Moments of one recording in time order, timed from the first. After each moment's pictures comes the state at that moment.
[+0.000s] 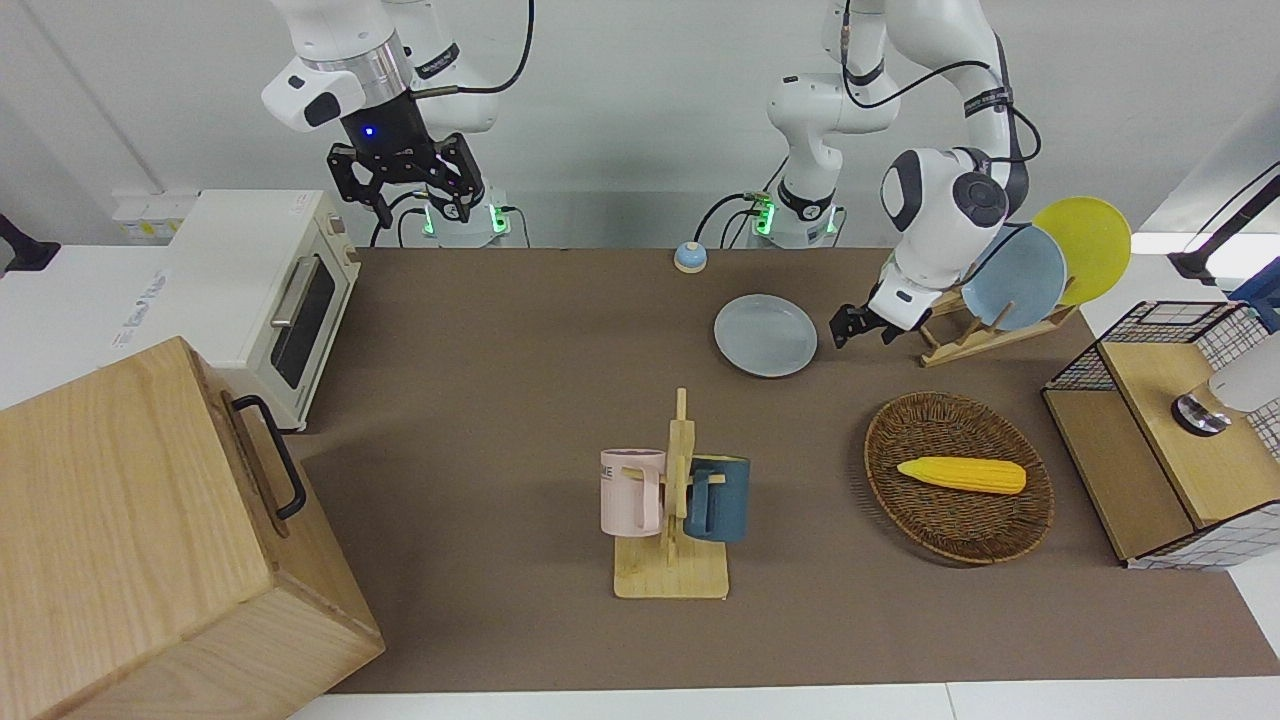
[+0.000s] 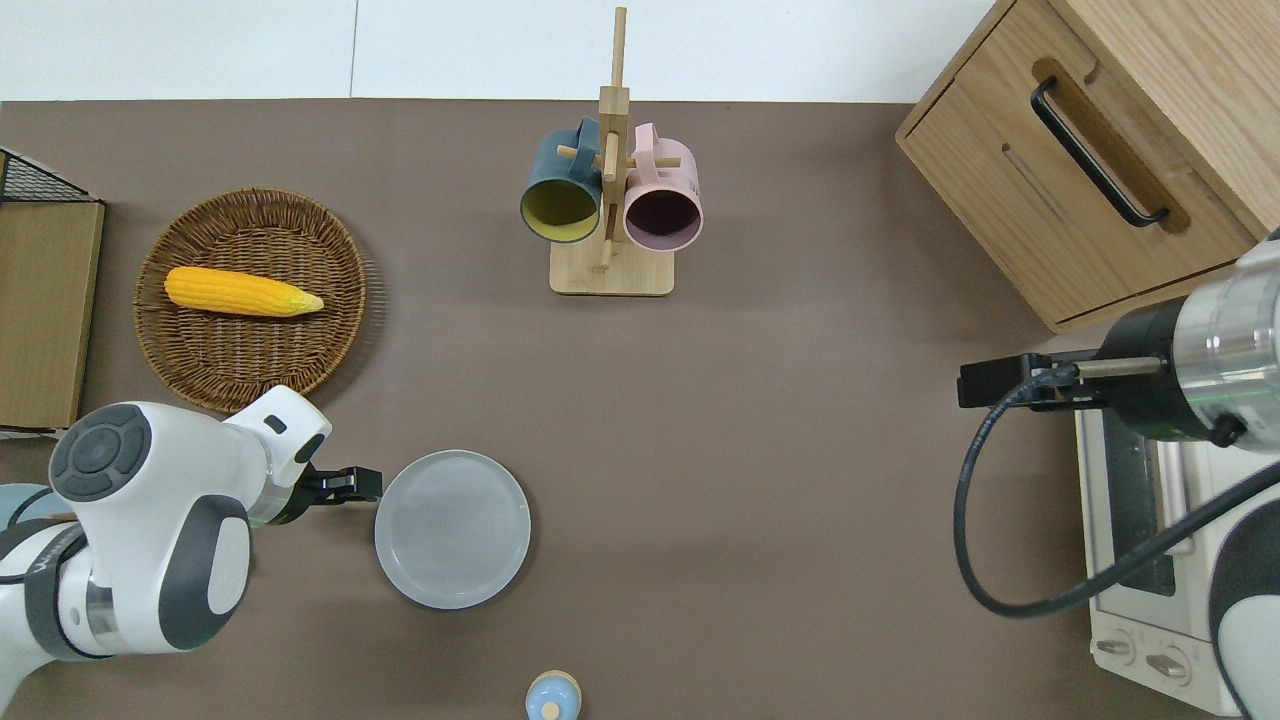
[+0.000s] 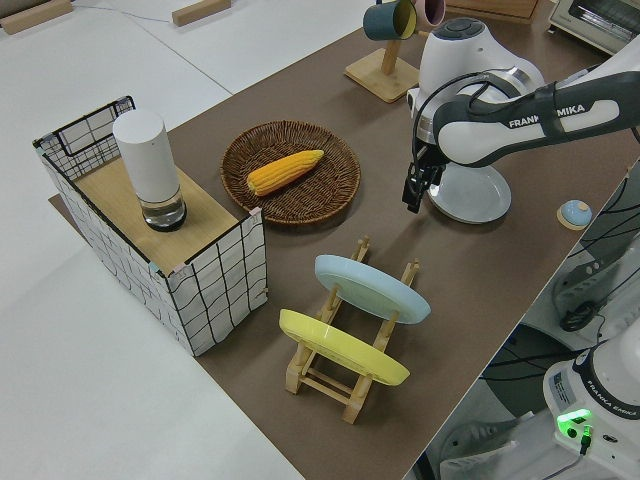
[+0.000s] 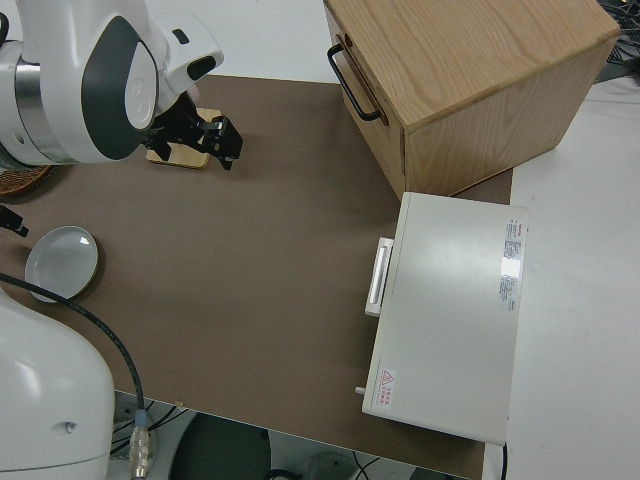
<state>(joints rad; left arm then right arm) -0.06 -0.07 -0.03 -2.40 -0.10 2.21 -0.10 -0.21 -0.06 0.37 -1.54 0.10 1.52 0.18</state>
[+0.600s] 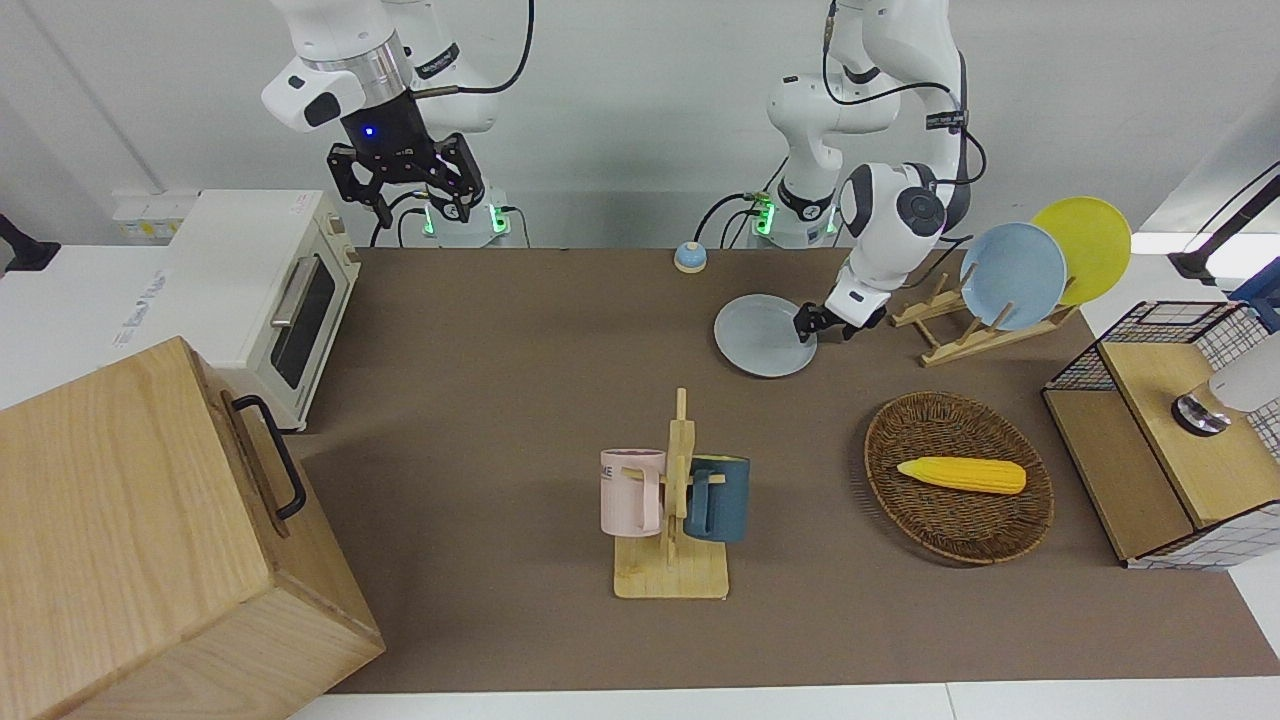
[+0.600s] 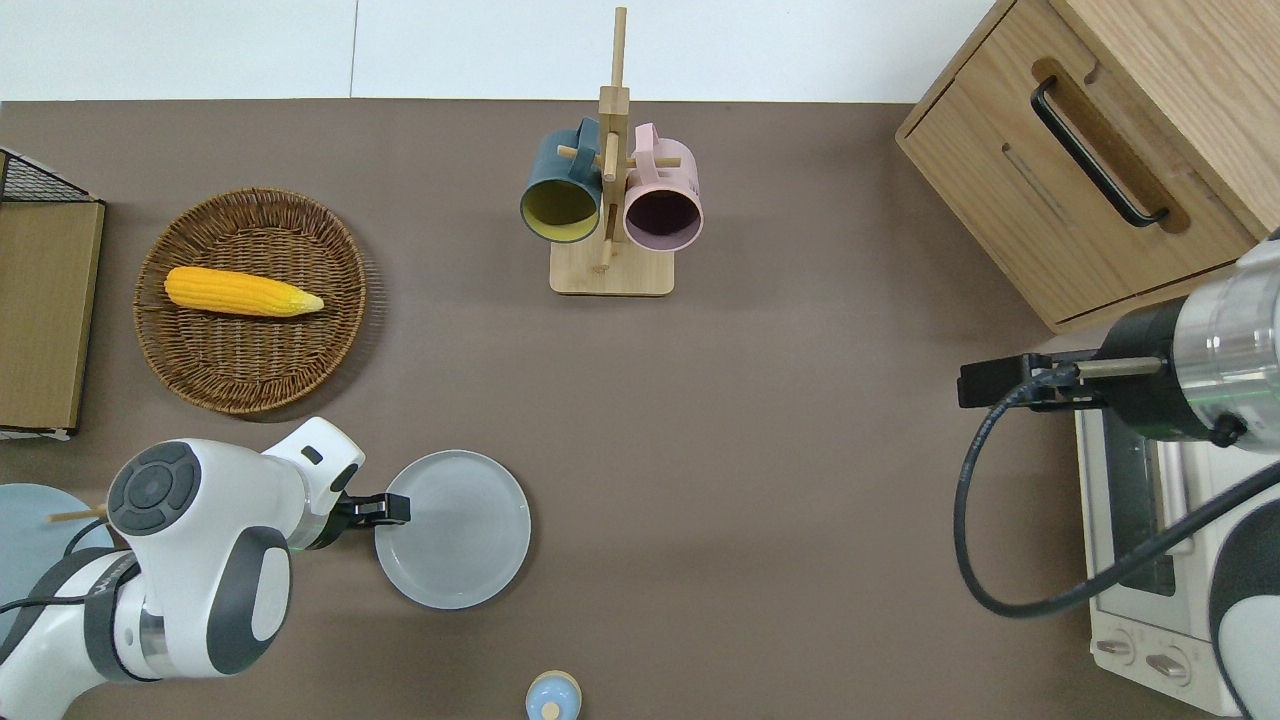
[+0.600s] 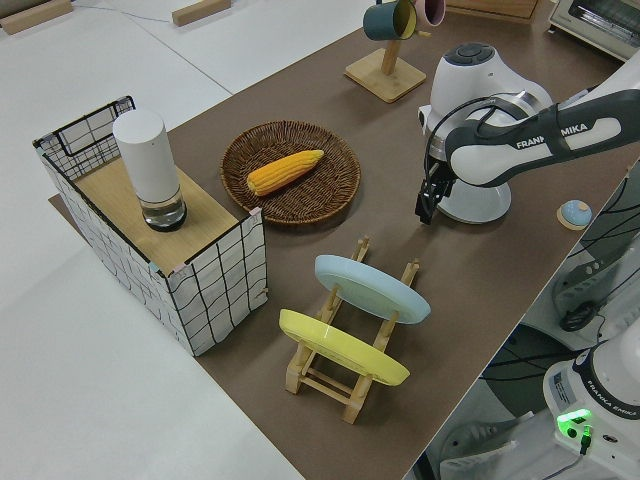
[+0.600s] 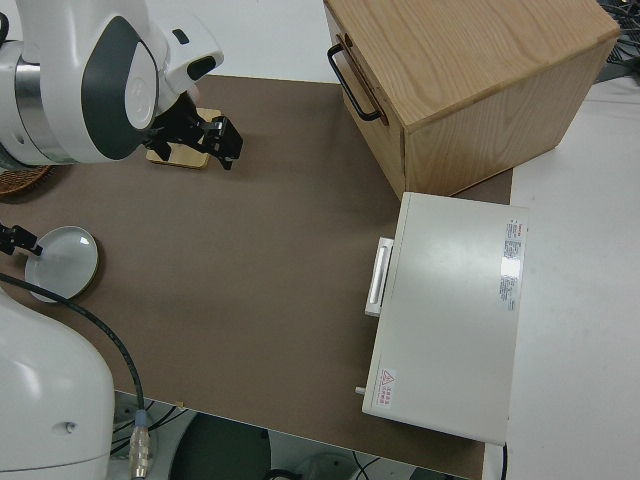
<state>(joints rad) -0.06 -0.08 -0.08 -2.50 -0.15 2.30 -0.10 -0.21 -0.06 0.37 -1.54 0.10 1.52 0.18</state>
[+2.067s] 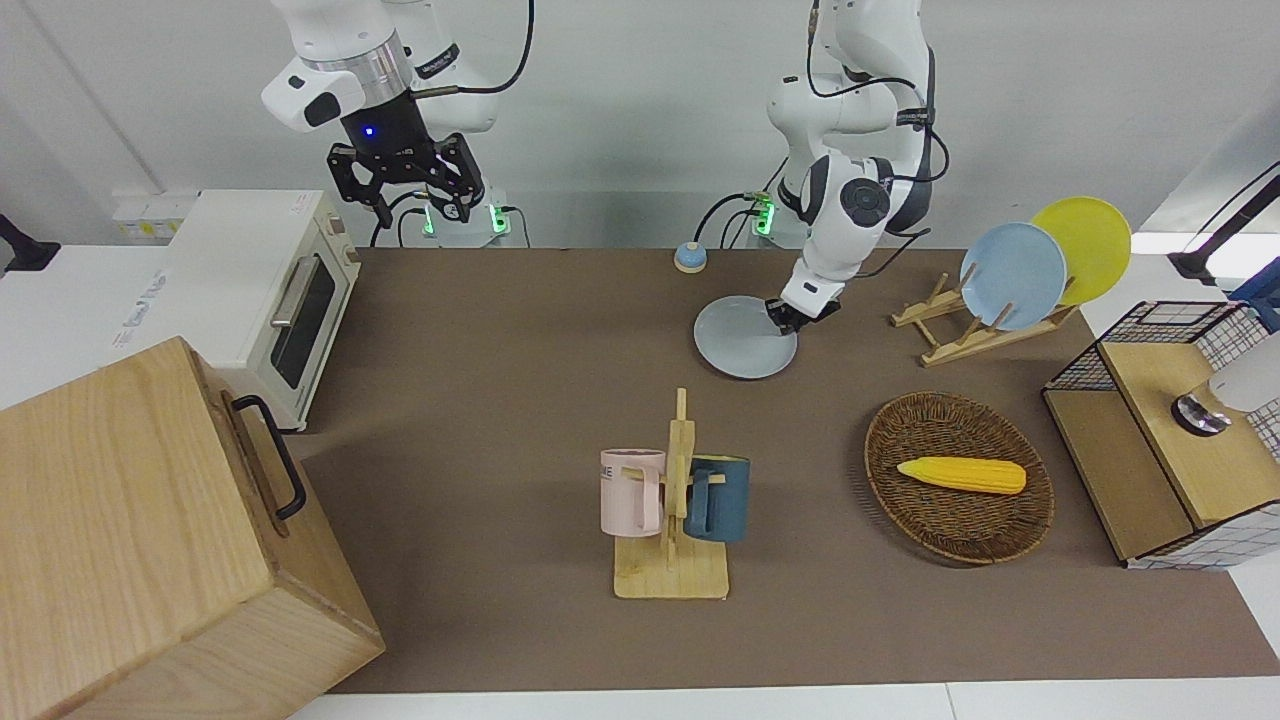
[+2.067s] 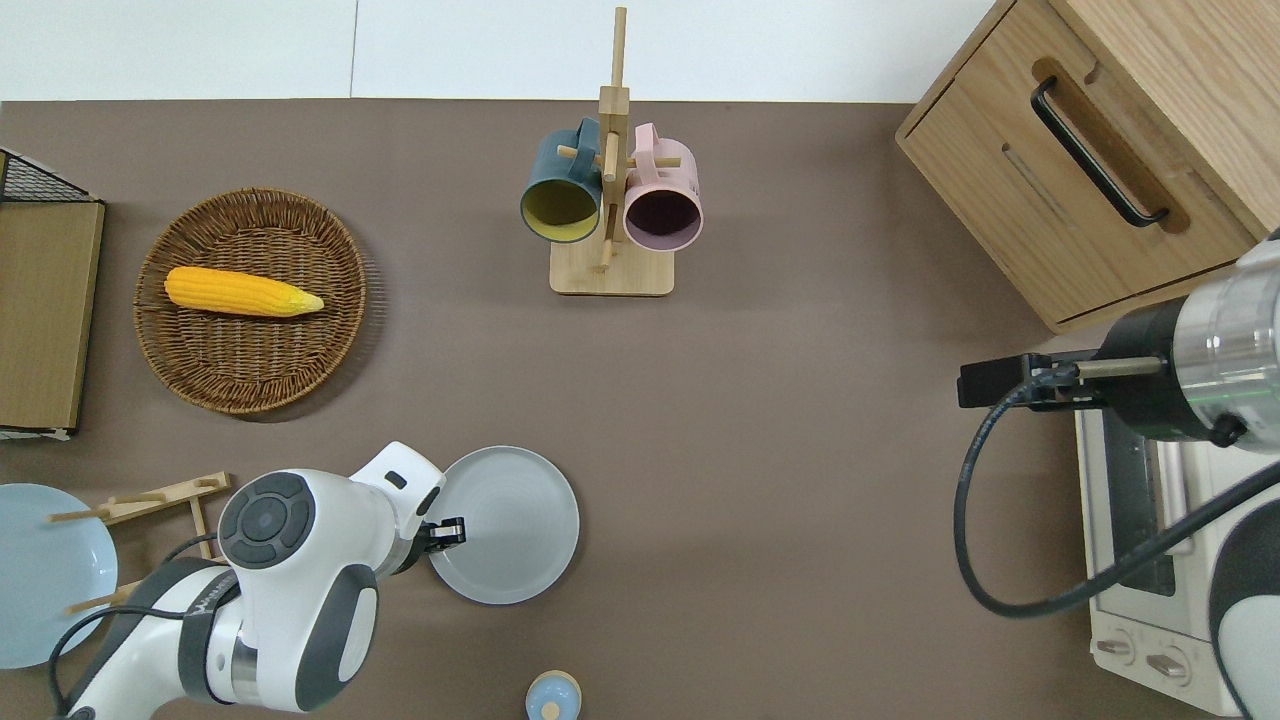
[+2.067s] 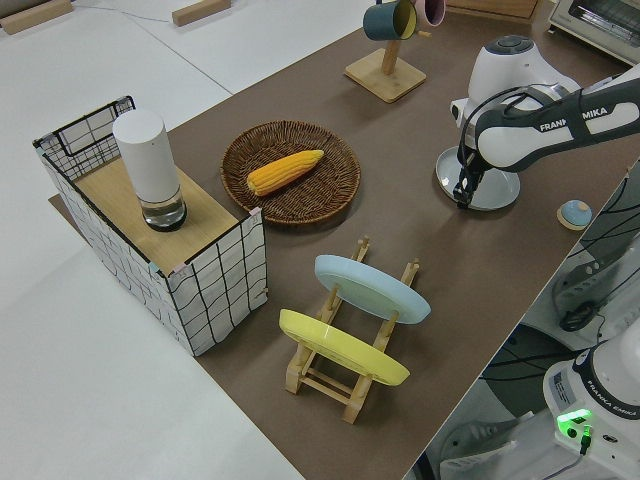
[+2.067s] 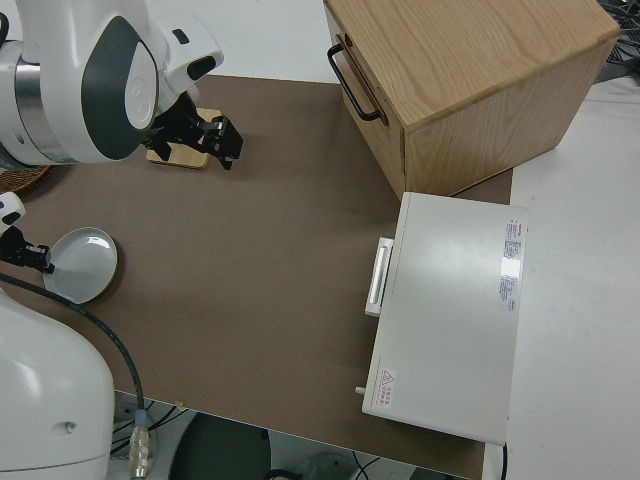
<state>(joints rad) -0.06 -0.10 -0.27 -2.53 -0.19 2.31 -0.31 -0.21 -0.06 0.37 -1.54 0.10 1.52 0.18</state>
